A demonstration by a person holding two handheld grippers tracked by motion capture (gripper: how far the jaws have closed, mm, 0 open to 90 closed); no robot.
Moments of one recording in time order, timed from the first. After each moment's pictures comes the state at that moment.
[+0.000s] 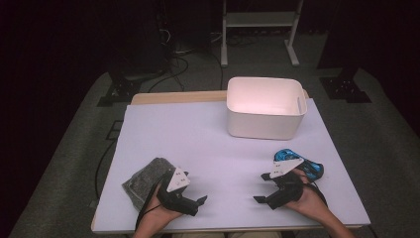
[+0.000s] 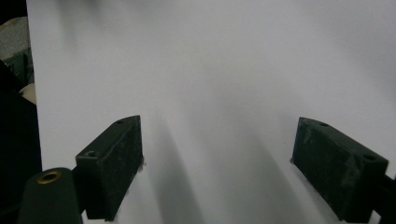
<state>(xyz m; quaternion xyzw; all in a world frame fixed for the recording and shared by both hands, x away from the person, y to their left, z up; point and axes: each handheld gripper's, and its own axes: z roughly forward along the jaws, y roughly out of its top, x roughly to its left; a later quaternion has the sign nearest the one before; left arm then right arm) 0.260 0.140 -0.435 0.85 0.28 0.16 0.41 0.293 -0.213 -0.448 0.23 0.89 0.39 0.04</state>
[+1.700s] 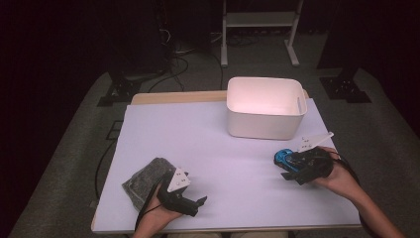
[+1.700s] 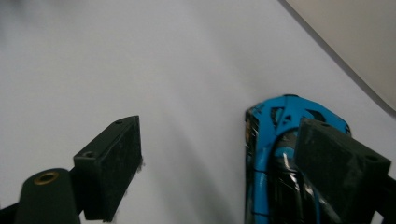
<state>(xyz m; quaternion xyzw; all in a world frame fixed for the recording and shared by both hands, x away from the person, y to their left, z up) 0.259 0.139 -0.436 0.85 0.28 0.16 0.41 0.334 -0.287 -0.402 0.28 0.89 0.34 0.08</state>
